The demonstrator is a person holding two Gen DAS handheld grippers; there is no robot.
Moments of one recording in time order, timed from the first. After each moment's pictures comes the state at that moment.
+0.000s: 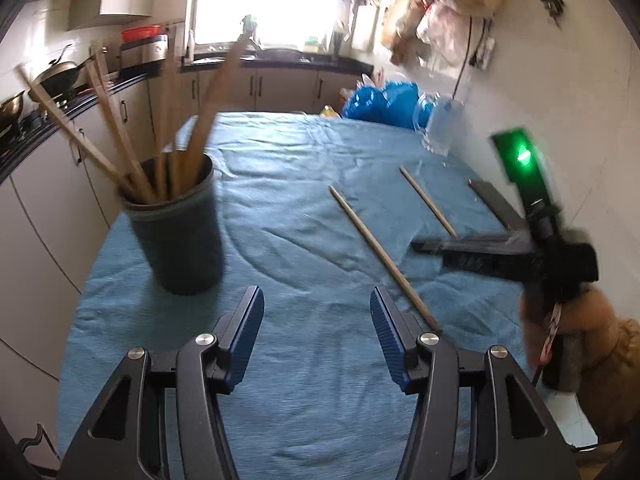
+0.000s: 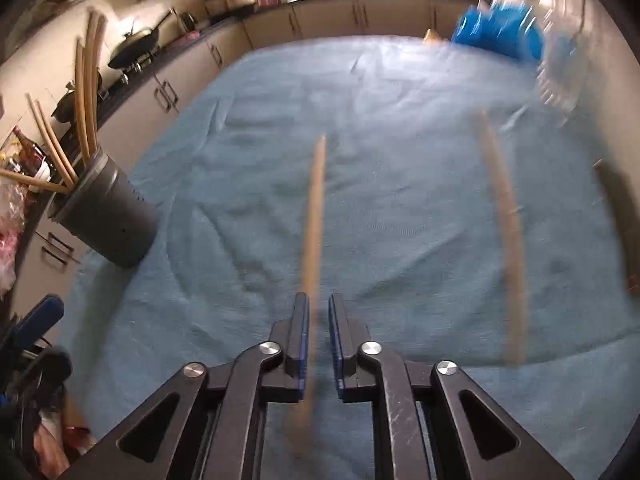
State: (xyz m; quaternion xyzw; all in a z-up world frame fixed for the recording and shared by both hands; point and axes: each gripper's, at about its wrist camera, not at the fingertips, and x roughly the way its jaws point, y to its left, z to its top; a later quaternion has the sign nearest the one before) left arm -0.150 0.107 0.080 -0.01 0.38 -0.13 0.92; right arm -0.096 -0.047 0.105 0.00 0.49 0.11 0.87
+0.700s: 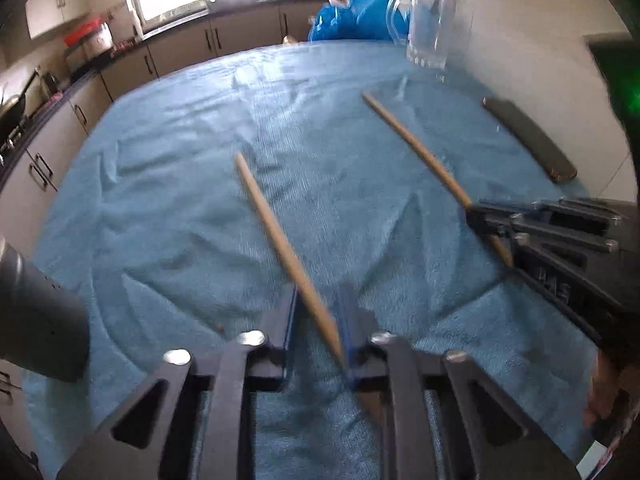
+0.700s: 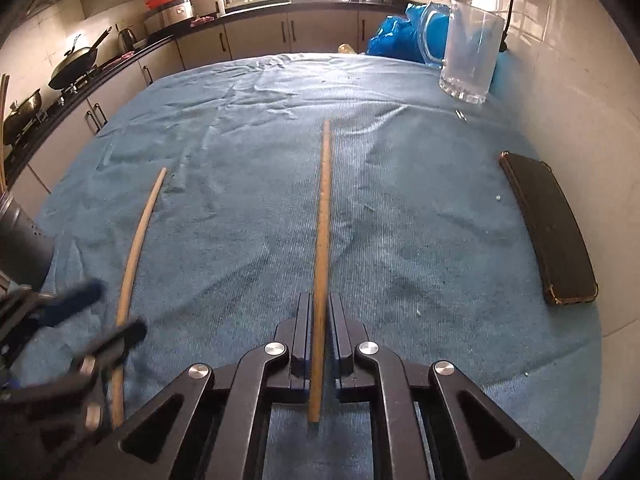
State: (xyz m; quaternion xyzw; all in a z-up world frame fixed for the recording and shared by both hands) left arm -0.043 -0.010 0.018 0.08 0.47 -0.12 0.87; right arm -0.073 -0.126 0.087 -0.01 0.49 0.01 0.87
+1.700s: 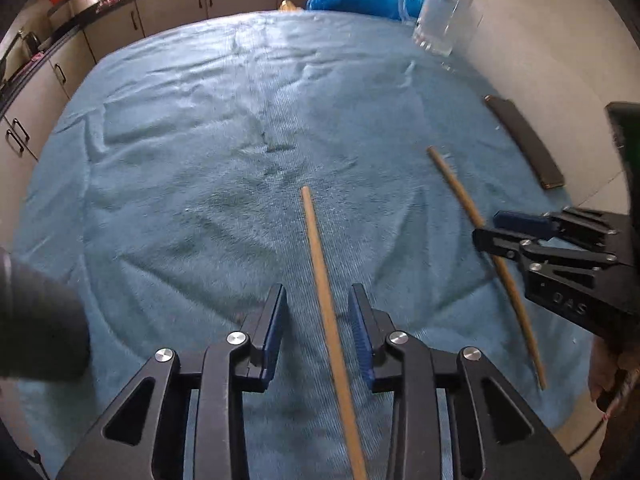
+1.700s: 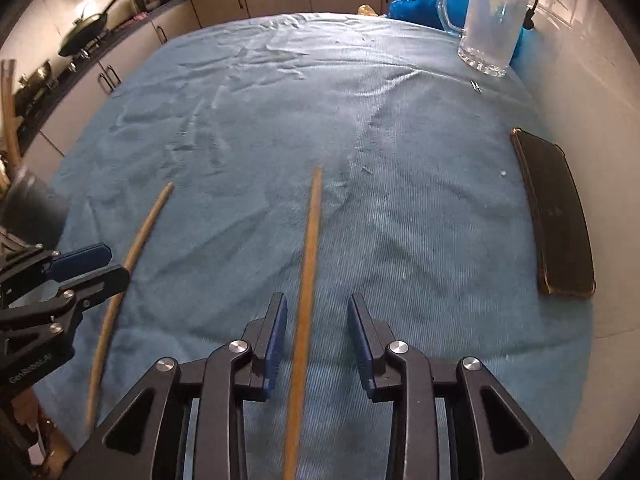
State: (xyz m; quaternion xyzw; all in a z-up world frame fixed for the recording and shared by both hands) left arm -0.028 0.018 0.030 0.05 0.55 -0.15 0.82; right arm -0.068 -0.130 0.089 -0.03 0.56 0.05 0.83
